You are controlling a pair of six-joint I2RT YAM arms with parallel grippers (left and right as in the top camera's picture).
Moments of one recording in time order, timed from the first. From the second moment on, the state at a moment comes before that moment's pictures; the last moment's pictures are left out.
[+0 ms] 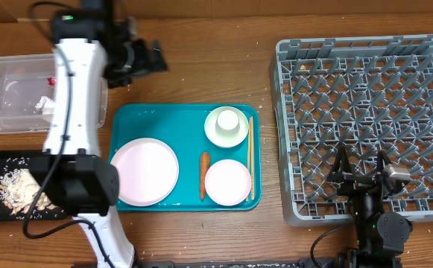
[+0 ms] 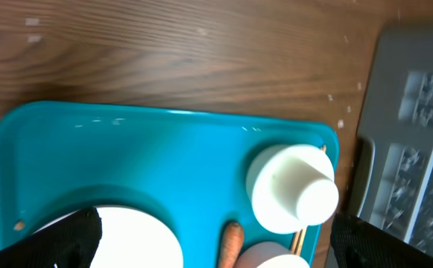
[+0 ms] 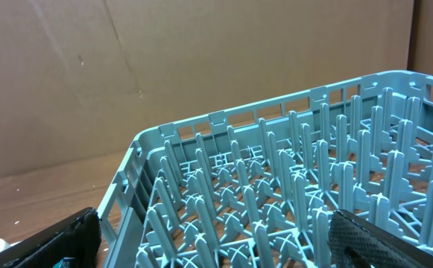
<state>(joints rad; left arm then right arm) -0.03 2.06 2.16 -1.41 0.29 -0.26 -0.17 0.01 0.02 -0.02 -0.12 0.22</state>
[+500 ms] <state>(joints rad) -0.28 2.06 2.16 -1.41 0.05 -0.25 -0.17 0.01 0.02 -0.02 -0.12 0.22</state>
